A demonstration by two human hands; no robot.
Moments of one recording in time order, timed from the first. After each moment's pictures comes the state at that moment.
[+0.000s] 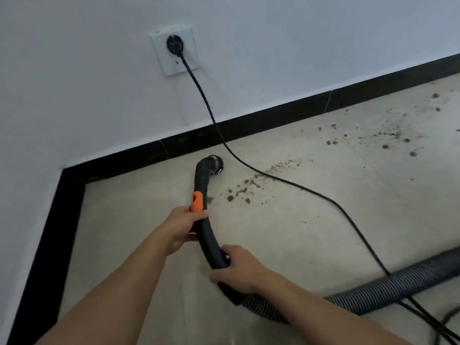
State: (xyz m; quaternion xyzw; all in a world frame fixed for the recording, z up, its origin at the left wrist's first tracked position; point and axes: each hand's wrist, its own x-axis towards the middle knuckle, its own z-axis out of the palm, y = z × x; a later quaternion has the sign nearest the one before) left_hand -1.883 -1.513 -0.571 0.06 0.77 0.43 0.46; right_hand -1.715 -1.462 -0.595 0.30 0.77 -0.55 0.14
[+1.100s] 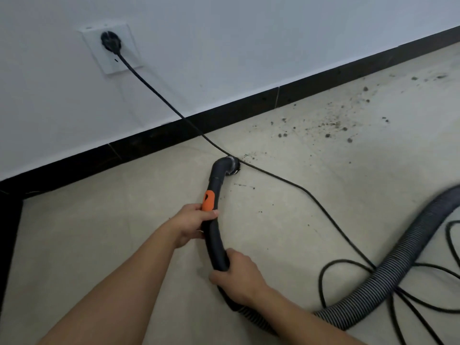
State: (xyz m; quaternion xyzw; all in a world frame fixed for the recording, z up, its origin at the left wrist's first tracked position) left_hand -1.810 -1.443 -0.590 0.16 0.73 0.37 0.55; right_hand -1.637 -1.452 -0.610 0.44 0.74 -0.50 0.06
